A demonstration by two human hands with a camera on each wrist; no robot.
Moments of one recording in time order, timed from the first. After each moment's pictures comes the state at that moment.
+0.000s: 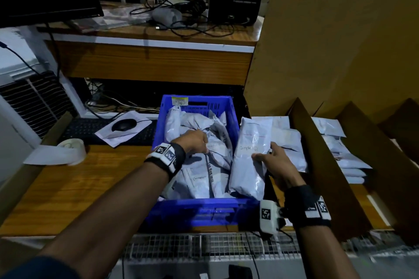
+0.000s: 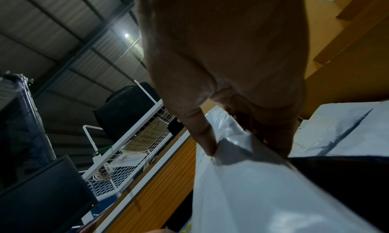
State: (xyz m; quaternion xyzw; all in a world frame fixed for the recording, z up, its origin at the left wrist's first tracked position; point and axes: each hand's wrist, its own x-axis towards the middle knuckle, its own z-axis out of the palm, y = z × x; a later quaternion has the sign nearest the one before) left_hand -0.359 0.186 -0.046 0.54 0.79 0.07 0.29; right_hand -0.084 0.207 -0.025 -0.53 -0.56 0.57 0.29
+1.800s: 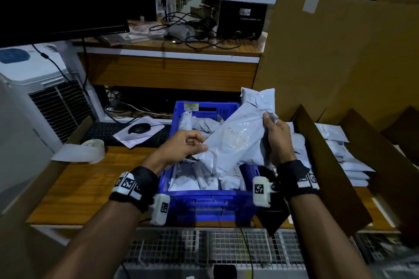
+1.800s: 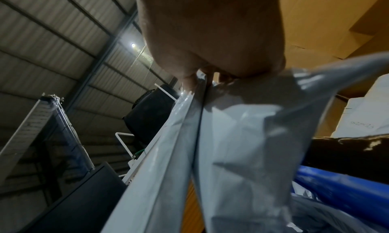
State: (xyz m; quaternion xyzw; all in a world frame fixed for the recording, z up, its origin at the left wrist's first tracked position) left_hand -0.376 0.052 -0.007 0.50 0.59 0.47 0.43; right_hand -0.127 0.176 0.044 -0.38 -0.48 0.62 0.49
